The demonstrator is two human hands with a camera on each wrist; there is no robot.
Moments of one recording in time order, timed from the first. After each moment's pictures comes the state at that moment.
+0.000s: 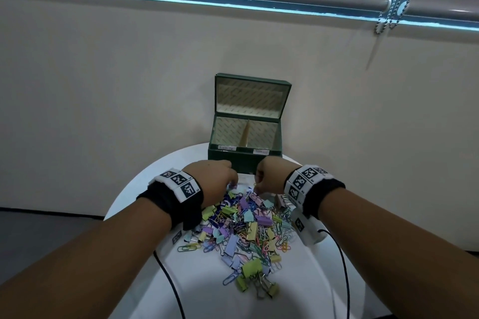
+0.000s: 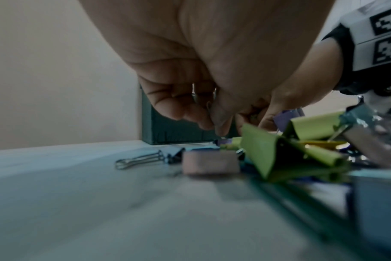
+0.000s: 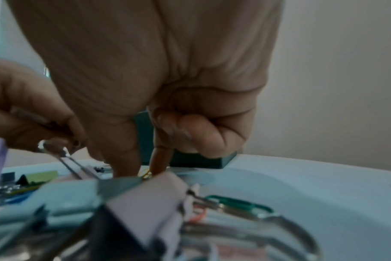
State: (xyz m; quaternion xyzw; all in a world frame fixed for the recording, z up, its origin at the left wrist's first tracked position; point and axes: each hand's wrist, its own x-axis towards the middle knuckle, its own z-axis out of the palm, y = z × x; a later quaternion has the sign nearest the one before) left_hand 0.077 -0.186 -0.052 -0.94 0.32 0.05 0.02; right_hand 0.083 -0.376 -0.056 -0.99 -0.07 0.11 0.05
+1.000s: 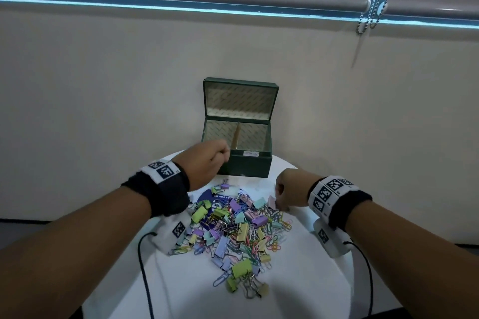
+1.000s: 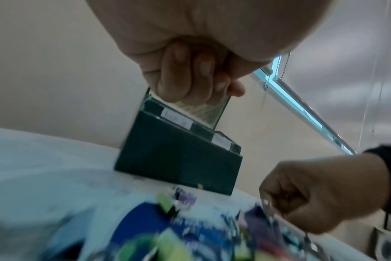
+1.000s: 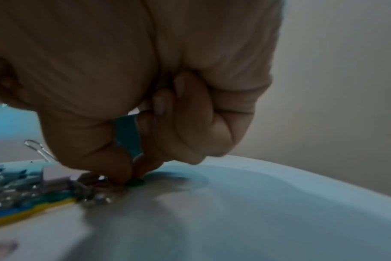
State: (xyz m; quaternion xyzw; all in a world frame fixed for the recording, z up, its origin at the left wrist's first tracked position) left_hand 0.071 -0.188 -0.013 -0.92 0.27 0.02 -0.29; right_hand 0.044 -0.429 -0.050 -0.98 -0.01 0.17 0.06
